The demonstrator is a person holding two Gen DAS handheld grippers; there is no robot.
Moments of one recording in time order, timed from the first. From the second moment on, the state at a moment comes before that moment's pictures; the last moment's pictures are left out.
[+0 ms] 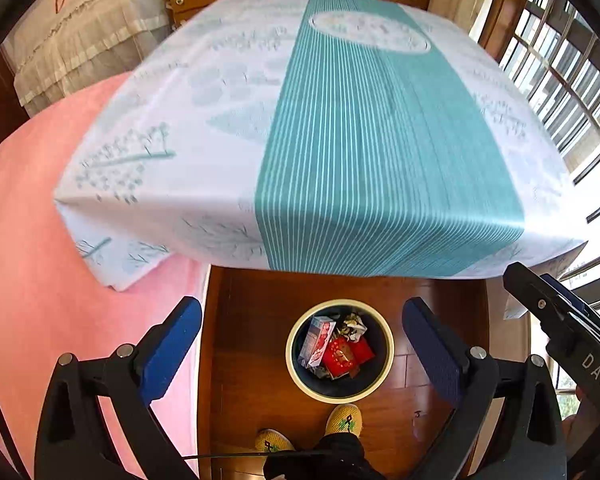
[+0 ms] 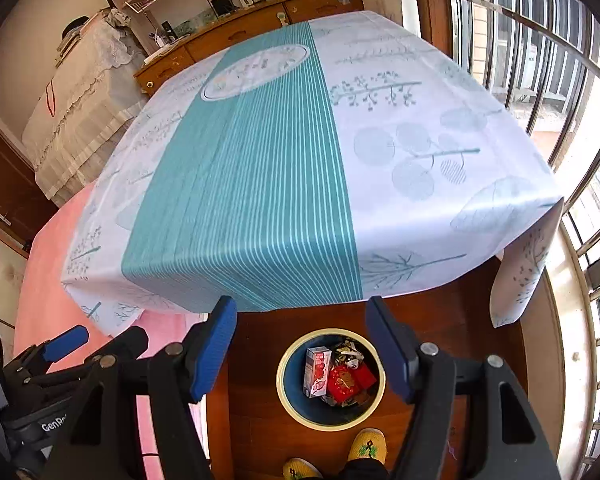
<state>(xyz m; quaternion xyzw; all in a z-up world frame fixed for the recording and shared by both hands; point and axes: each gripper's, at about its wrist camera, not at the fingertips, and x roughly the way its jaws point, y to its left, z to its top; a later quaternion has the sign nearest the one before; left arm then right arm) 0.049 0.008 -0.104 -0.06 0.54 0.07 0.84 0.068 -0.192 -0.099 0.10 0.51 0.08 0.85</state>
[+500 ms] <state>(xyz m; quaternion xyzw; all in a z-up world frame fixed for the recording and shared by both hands) 0.034 0.008 -0.005 -0.07 0.51 0.09 0.86 0.066 -0.181 0.004 0.07 0.49 0.10 0.86</state>
